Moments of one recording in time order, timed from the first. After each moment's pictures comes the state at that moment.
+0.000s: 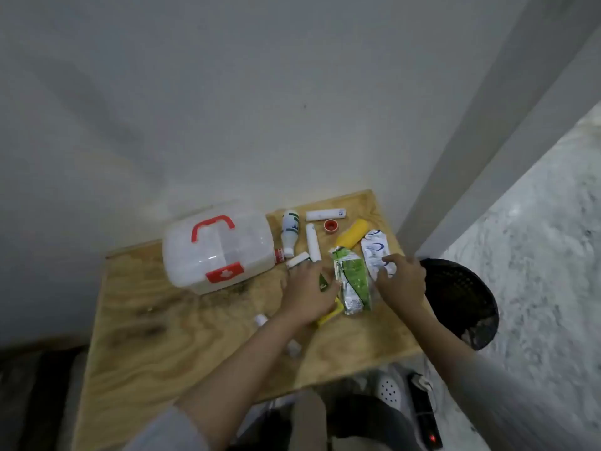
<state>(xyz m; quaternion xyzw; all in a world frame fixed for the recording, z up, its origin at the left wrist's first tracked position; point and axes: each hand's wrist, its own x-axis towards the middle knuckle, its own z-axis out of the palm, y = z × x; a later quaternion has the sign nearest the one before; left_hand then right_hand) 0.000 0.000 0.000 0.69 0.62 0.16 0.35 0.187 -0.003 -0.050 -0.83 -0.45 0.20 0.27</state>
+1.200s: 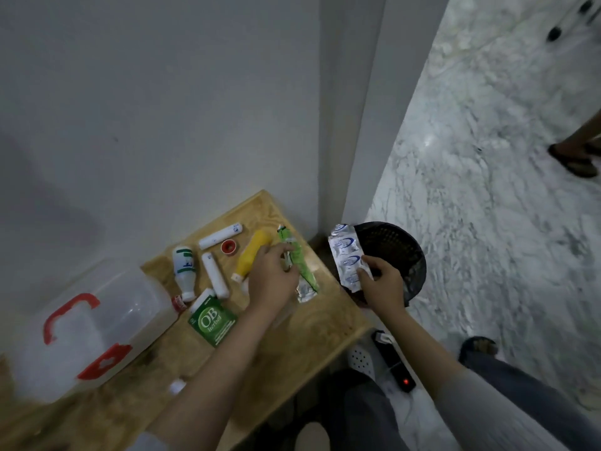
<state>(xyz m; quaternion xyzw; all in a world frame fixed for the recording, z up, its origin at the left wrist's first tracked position) 0.135 0.046 -0.002 0.74 0.56 0.17 0.34 0.305 -0.055 -0.067 -0.82 -0.25 0.30 0.43</state>
